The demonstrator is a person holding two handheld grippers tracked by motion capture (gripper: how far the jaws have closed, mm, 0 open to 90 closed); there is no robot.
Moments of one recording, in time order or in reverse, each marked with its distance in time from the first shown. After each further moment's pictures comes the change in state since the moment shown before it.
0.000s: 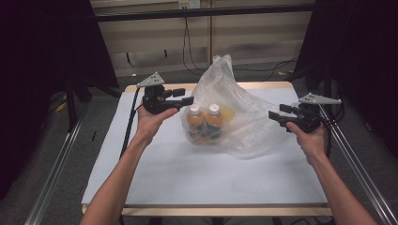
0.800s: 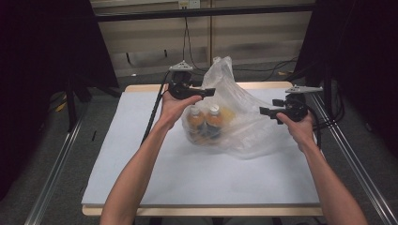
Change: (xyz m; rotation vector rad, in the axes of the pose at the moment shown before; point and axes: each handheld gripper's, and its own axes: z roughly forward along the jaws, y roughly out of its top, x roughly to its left) left arm 0.005 0.023 0.074 0.119 -0.009 -0.004; right arm -0.022 0.008 0.050 0.108 0.045 0.014
